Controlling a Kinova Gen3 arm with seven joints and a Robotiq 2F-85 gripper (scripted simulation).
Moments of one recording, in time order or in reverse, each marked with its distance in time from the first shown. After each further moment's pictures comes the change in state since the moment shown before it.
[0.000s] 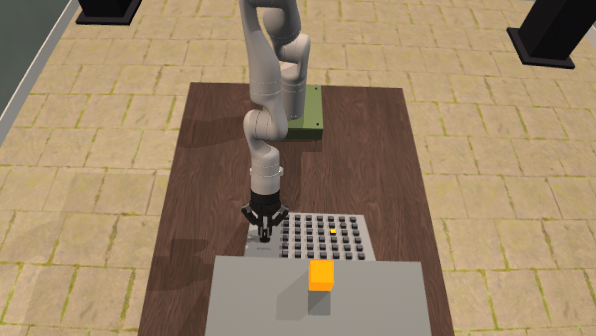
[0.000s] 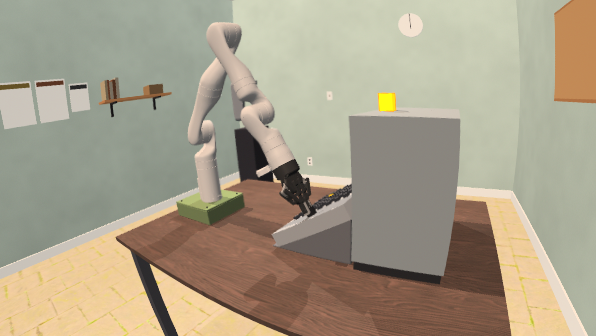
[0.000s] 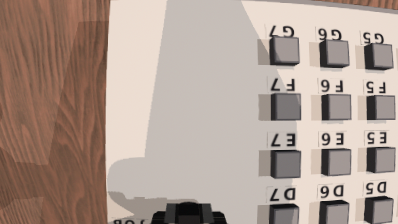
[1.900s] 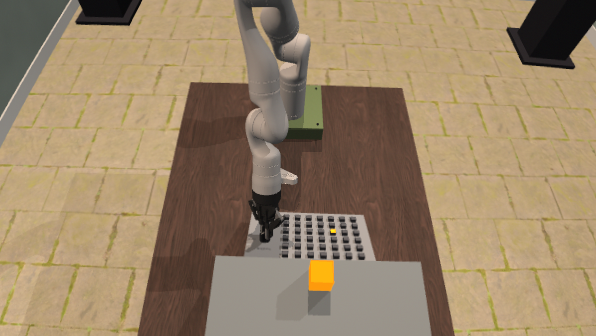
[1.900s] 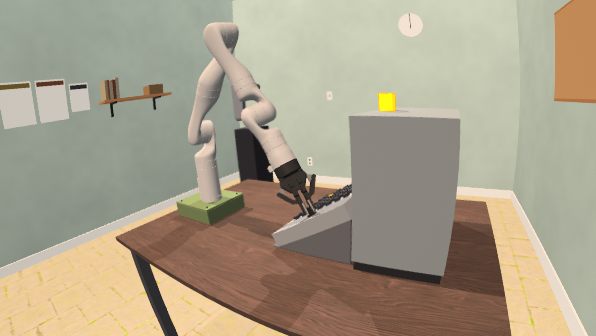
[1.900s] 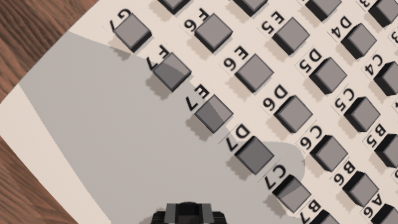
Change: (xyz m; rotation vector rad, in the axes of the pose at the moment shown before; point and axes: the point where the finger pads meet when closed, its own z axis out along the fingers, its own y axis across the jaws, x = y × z) arm -0.002 0.004 0.000 -0.005 0.001 0.783
